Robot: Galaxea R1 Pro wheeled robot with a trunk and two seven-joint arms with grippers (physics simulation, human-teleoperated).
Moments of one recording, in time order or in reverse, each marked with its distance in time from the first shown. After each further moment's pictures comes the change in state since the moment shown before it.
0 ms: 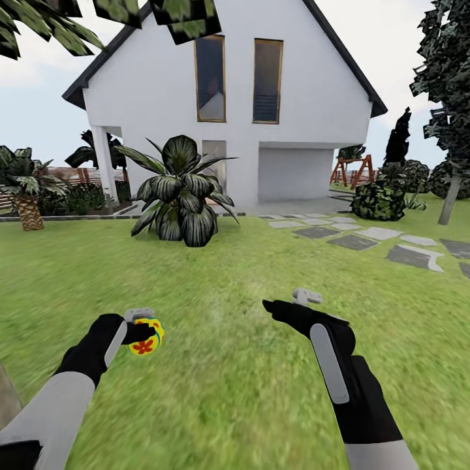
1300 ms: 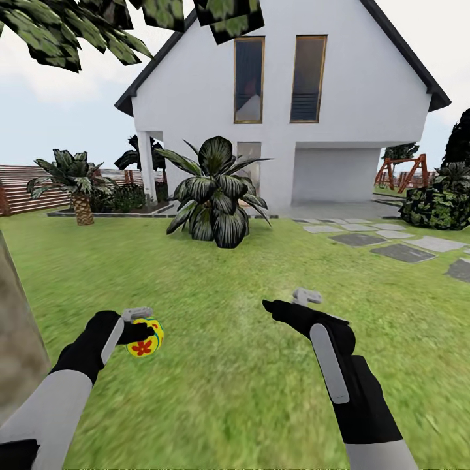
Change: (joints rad) left arm -0.006 0.011 0.010 -0.020 0.014 0.073 -0.018; right arm 0.000 0.000 0.001 0.000 -0.002 0.000 0.000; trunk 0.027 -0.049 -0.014
